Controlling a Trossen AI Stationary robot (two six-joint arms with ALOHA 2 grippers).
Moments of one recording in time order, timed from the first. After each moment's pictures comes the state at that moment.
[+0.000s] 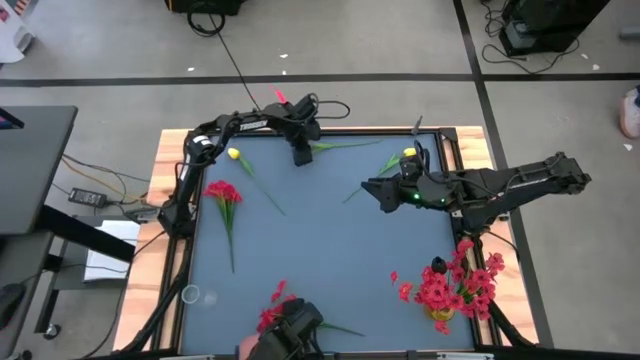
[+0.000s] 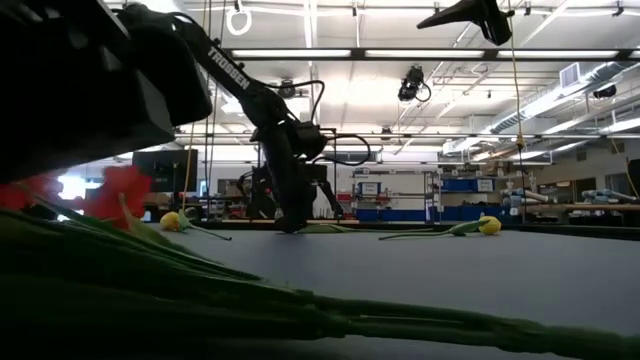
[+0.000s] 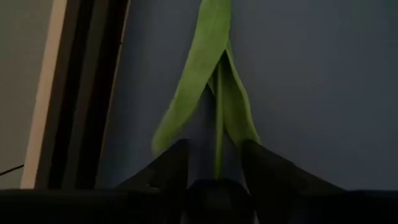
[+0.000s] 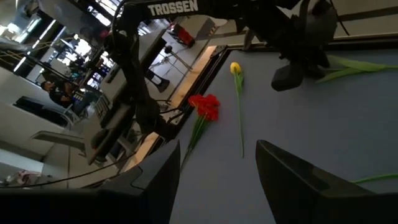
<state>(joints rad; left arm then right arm) 0.70 2.24 1.72 -0.69 0.14 0.50 0.18 1.07 1.00 -0.34 0.56 1.04</state>
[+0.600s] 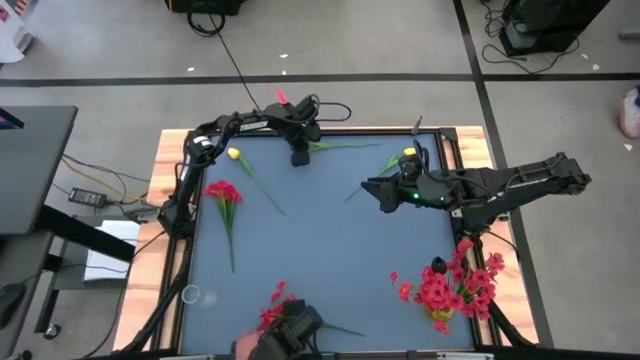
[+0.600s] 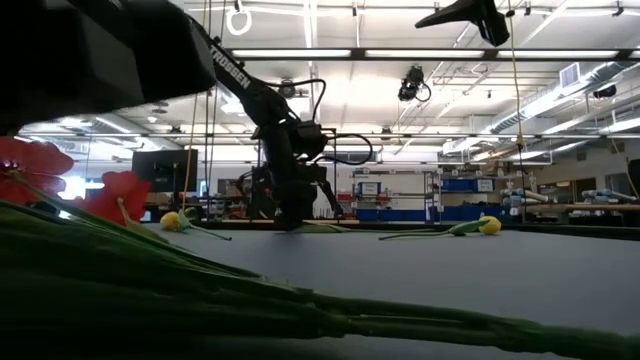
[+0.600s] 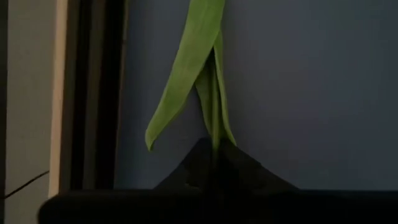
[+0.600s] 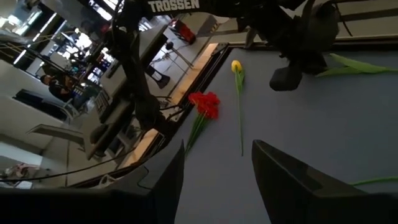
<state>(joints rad) 0.69 2.23 1.72 -0.72 0.06 0.60 0.17 1.07 1.00 -0.34 0.53 1.02</state>
